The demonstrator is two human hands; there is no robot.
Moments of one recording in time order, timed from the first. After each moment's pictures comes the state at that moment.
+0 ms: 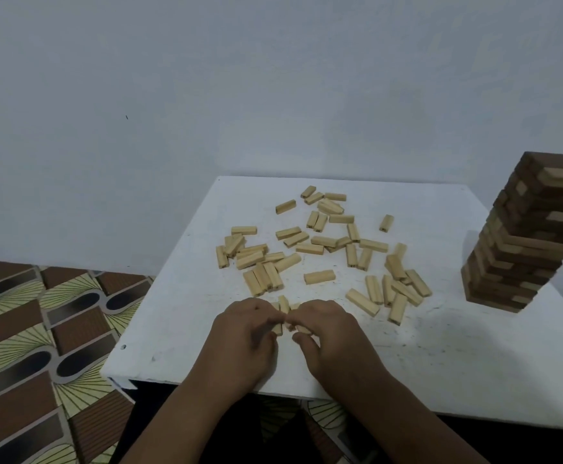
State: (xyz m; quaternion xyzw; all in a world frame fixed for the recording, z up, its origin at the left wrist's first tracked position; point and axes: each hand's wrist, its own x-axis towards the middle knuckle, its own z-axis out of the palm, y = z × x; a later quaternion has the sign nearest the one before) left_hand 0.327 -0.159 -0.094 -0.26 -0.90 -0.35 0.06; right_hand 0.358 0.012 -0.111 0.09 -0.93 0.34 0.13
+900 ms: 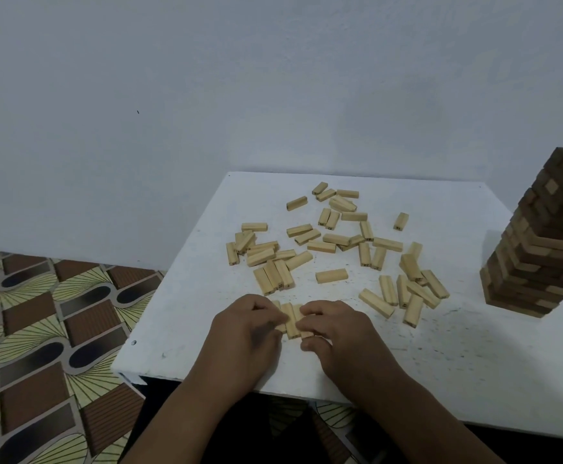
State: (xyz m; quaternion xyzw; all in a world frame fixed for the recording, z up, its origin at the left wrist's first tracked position) left_hand 0.323 -0.172 -0.100 -0.23 -0.89 -0.38 0.07; right_hand 0.351 0.017 -0.112 0.12 -0.93 0.32 0.11
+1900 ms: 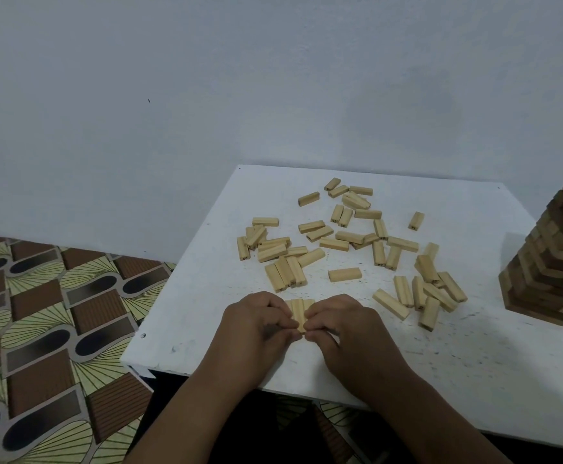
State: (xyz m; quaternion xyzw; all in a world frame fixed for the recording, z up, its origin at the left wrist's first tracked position) left_hand 0.313 -0.174 -0.108 -0.23 -0.87 -0.43 0.06; right_hand 0.341 0.011 -0.114 0.16 -0.93 0.29 0.17
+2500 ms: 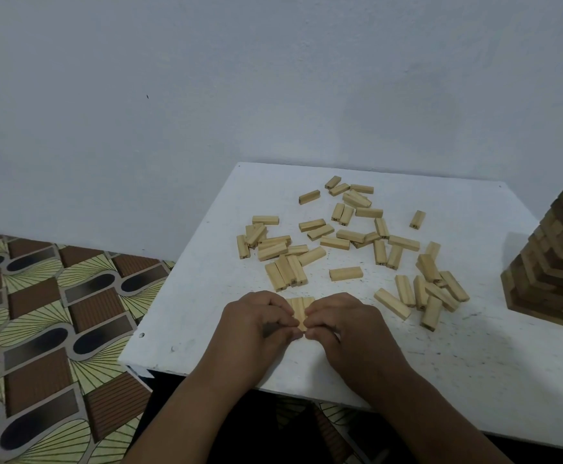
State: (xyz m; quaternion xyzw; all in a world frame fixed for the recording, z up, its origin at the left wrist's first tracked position) left_hand 0.309 -0.174 -0.110 -0.23 -0.86 -0.44 0.07; right_hand 0.337 0.010 -0.115 0.14 -0.93 0.29 0.17
